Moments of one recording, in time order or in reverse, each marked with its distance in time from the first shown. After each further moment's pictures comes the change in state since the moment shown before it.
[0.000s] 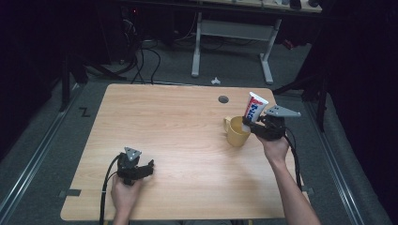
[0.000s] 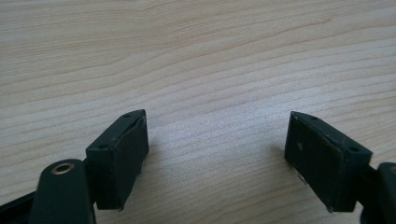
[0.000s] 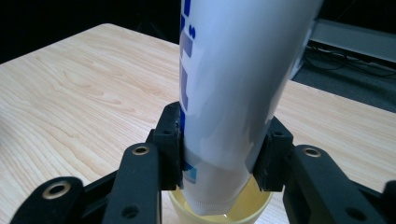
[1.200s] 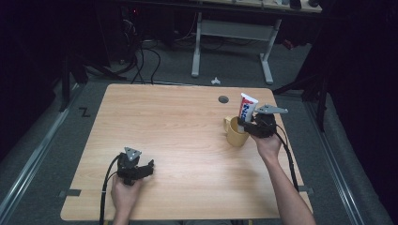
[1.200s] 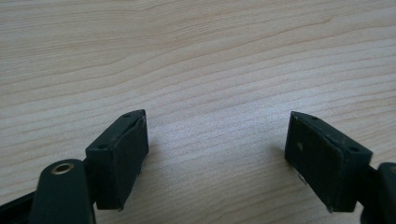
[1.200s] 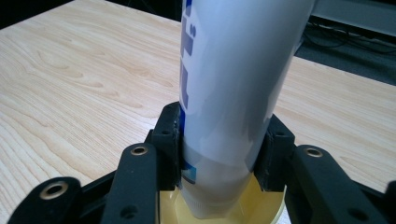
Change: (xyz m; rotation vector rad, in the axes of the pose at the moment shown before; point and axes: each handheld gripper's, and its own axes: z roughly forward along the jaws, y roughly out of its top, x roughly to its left) left arm 0.000 0.000 0.000 0.000 -0.001 0.000; right arm -0.005 -0.009 0.036 0.089 -0.021 0.018
